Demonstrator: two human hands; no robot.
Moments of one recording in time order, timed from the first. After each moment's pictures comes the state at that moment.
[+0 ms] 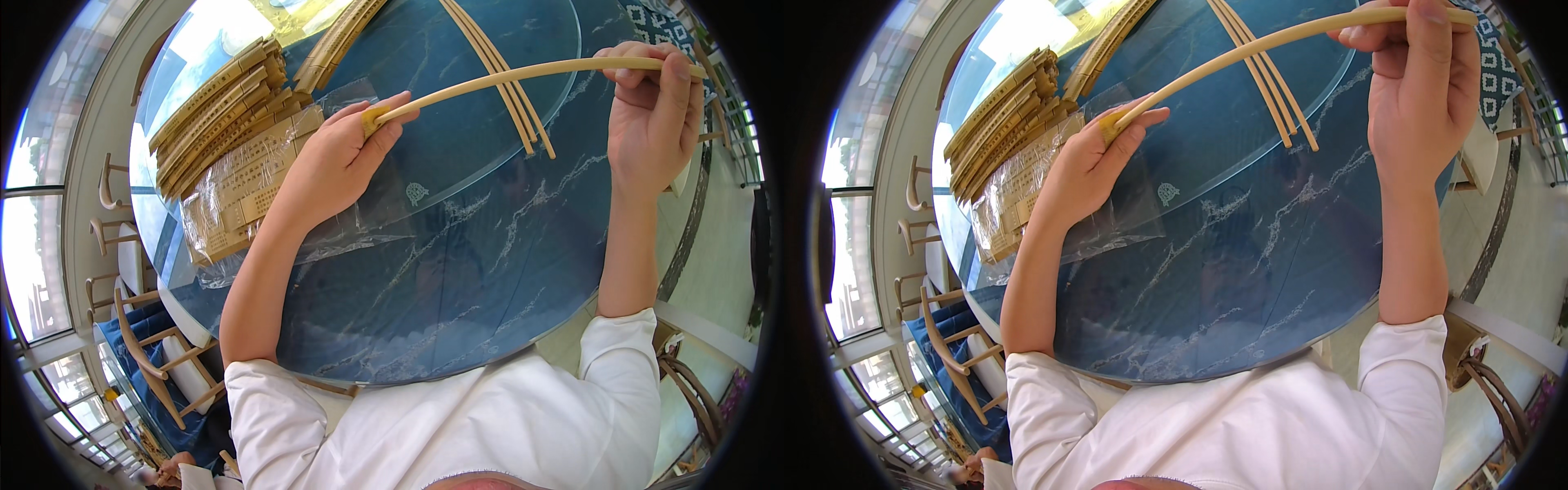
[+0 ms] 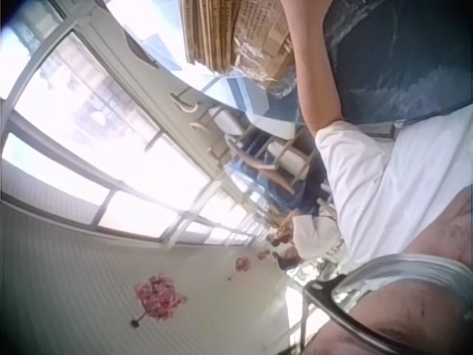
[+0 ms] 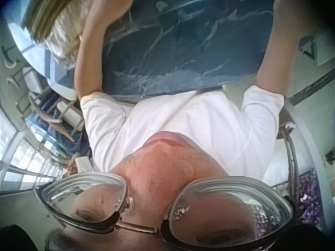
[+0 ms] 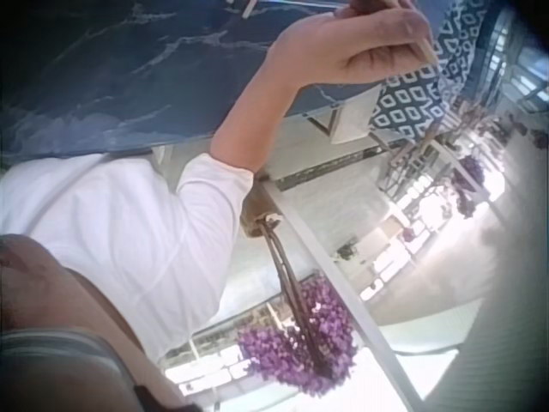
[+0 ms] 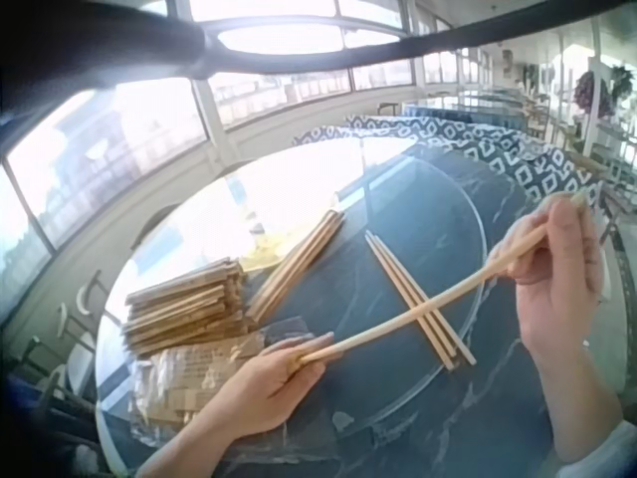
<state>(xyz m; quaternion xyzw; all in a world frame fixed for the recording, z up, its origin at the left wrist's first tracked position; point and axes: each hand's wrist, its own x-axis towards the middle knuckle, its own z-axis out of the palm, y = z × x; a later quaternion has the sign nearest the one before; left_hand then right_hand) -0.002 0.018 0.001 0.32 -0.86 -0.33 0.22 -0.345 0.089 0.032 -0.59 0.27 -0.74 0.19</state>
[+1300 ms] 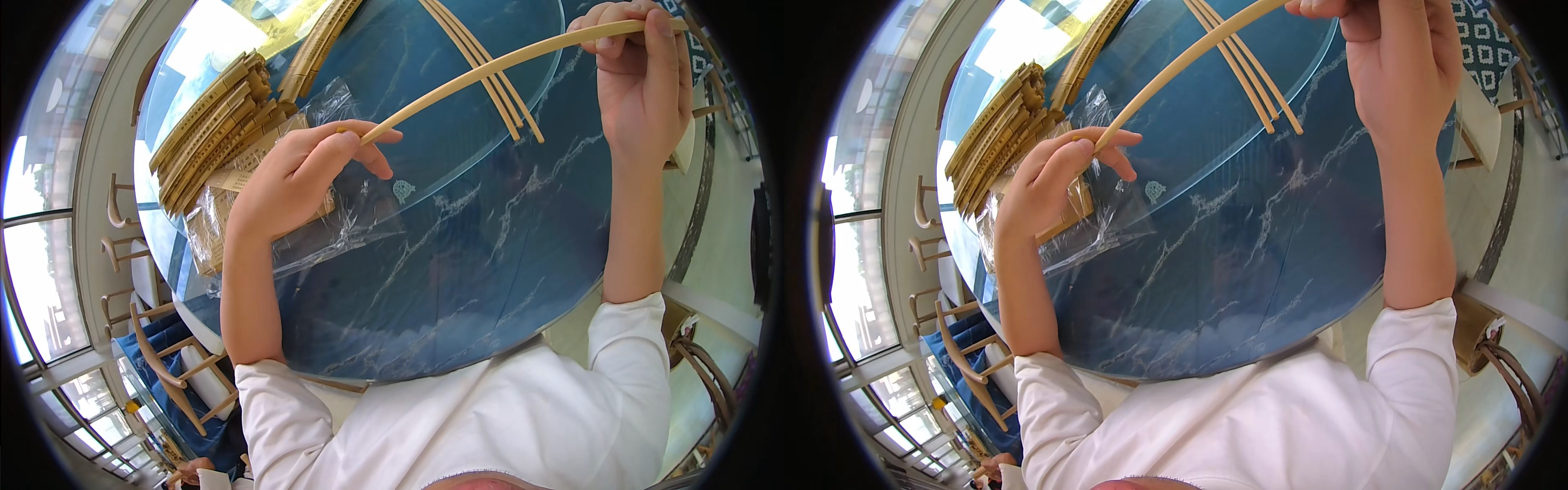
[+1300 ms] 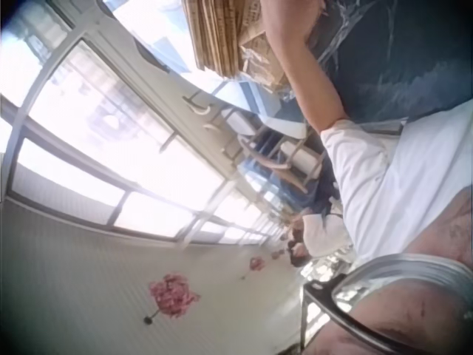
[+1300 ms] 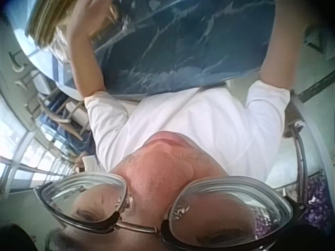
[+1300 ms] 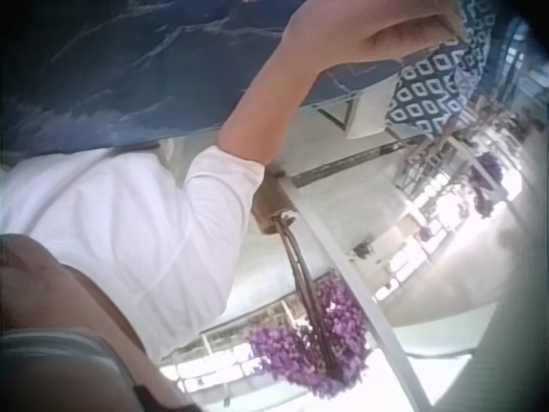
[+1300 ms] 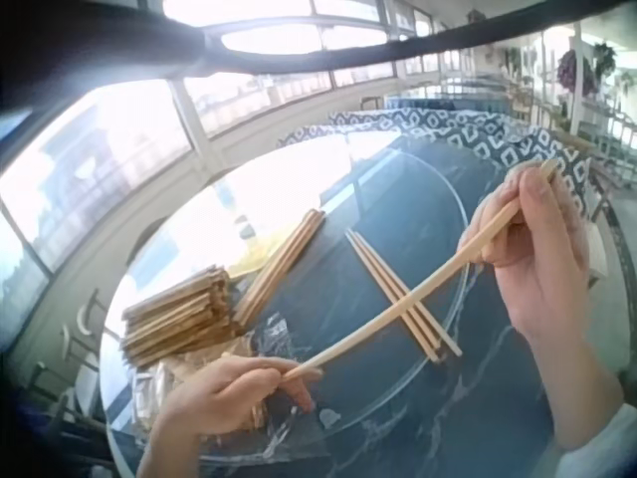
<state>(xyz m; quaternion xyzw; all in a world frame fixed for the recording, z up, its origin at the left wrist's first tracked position) 0.011 0.014 0.036 0.30 -0.81 -0.48 0.14 -0.333 0.090 0.049 -0.60 0.26 -0.73 0.21</state>
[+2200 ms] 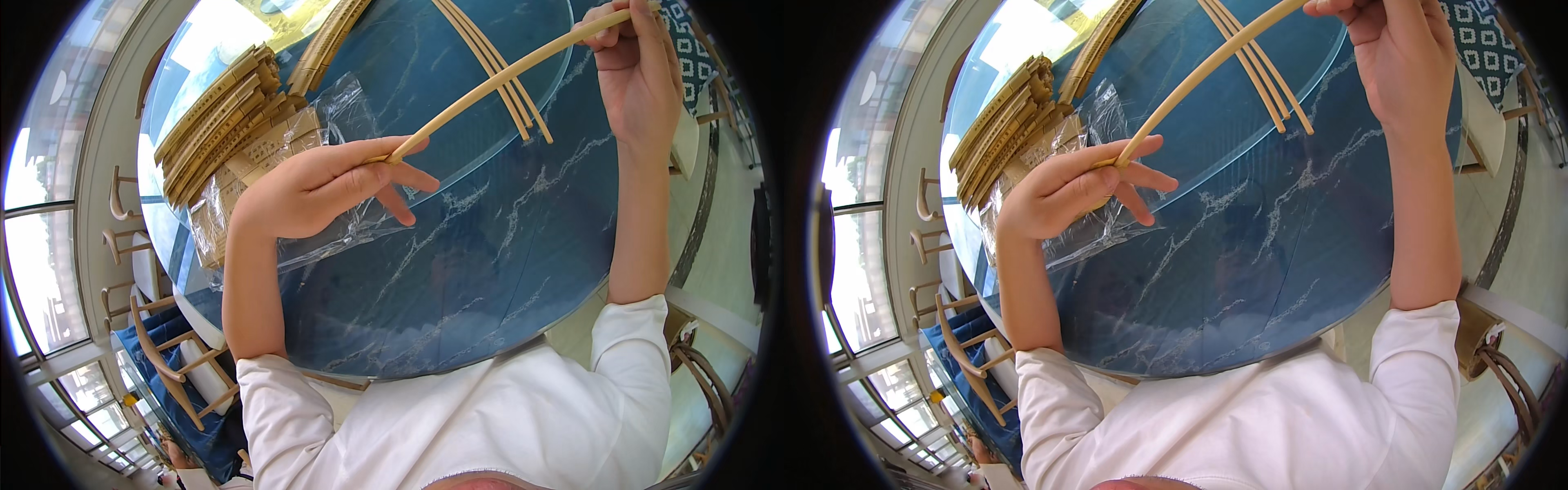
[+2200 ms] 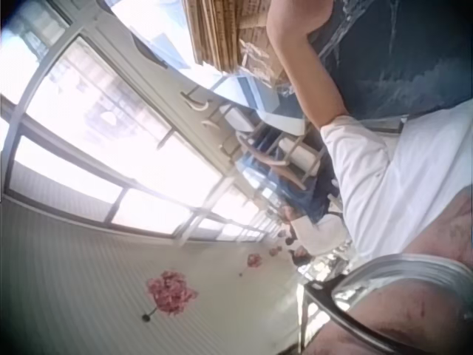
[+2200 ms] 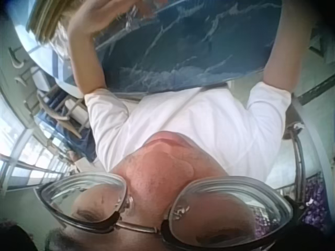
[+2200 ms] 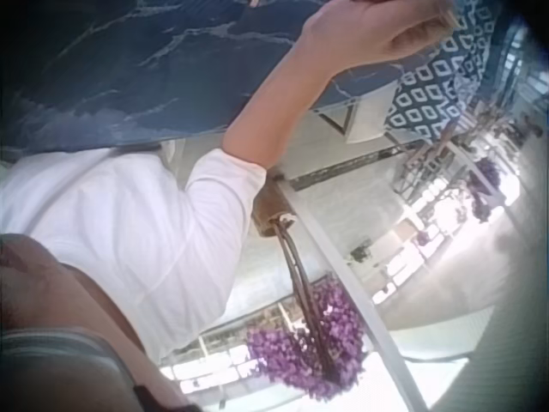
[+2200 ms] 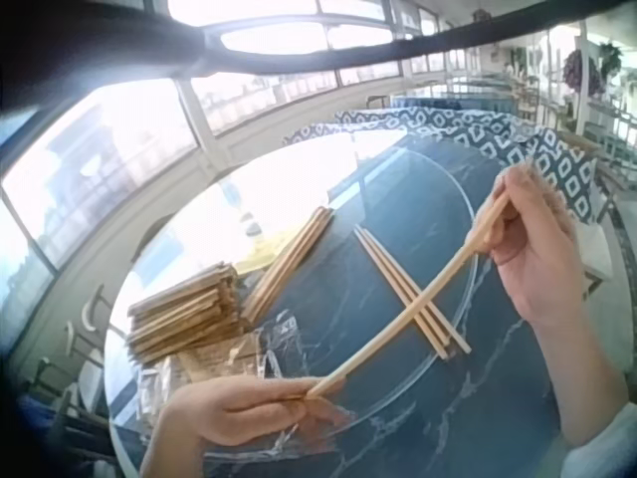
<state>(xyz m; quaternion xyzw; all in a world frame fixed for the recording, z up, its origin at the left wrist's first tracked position) 0.020 0.008 0.019 0.04 -0.77 -0.62 0.12 -0.329 0.079 0.043 -0.49 0.35 -0.77 0.21</state>
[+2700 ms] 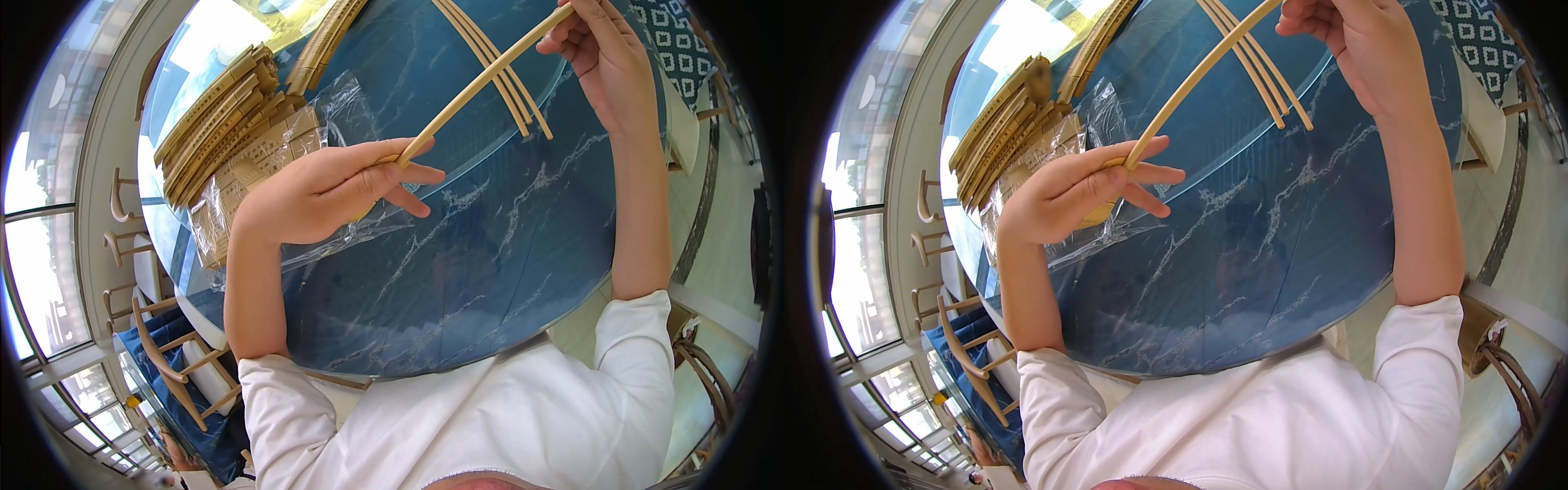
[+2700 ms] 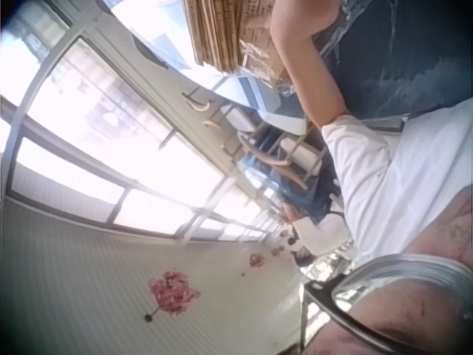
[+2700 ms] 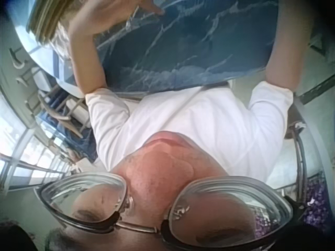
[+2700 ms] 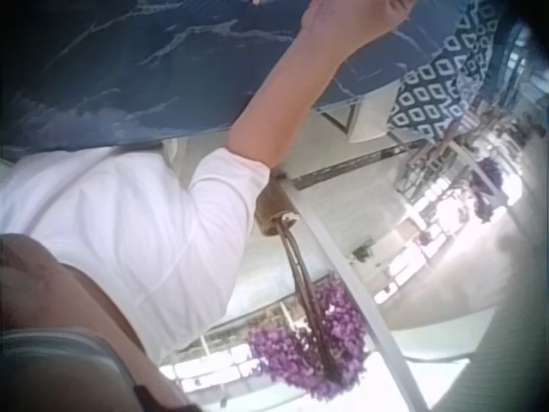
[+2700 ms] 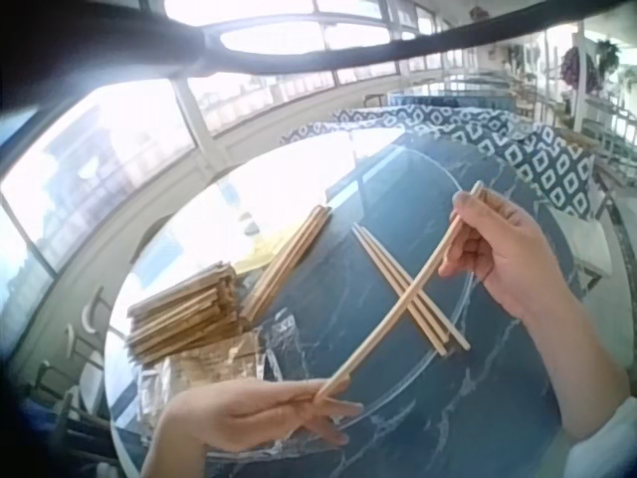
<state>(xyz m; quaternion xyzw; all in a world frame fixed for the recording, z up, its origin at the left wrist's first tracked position) 0.017 0.014 0.032 0.11 -0.77 -0.62 0.05 -0.330 0.069 0.038 -0.44 0.43 -0.69 0.38</state>
